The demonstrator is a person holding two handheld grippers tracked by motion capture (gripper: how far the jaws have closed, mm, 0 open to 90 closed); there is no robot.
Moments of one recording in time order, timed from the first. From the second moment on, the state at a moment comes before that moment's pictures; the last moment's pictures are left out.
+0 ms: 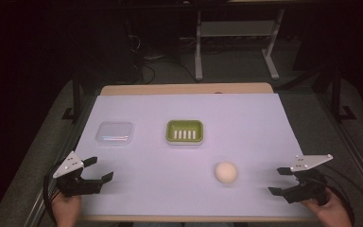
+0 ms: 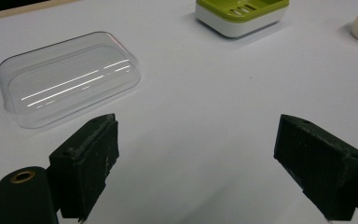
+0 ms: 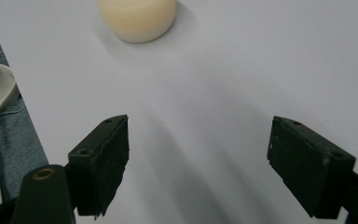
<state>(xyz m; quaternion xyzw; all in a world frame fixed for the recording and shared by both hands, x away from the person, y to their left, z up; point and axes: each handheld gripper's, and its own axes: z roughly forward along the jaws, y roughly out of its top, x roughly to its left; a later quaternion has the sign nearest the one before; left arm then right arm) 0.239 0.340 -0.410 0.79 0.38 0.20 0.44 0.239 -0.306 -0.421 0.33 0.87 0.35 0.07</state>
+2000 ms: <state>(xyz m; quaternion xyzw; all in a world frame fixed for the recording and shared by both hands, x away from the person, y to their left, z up) 0.238 0.343 -0.407 0.78 0.39 0.20 0.45 0.293 -0.207 -0.387 0.23 0.93 0.29 0.05</state>
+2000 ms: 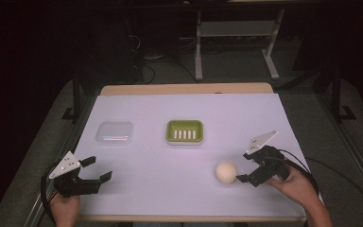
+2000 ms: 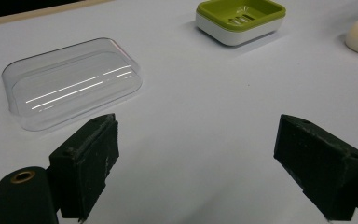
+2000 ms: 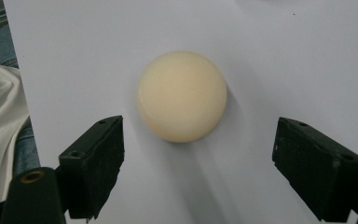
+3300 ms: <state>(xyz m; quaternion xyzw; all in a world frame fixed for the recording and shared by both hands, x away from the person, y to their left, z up) 0.238 0.346 -0.407 0.77 0.39 0.19 0.46 0.317 -0.150 -0.419 0.20 0.95 0.22 0.00</state>
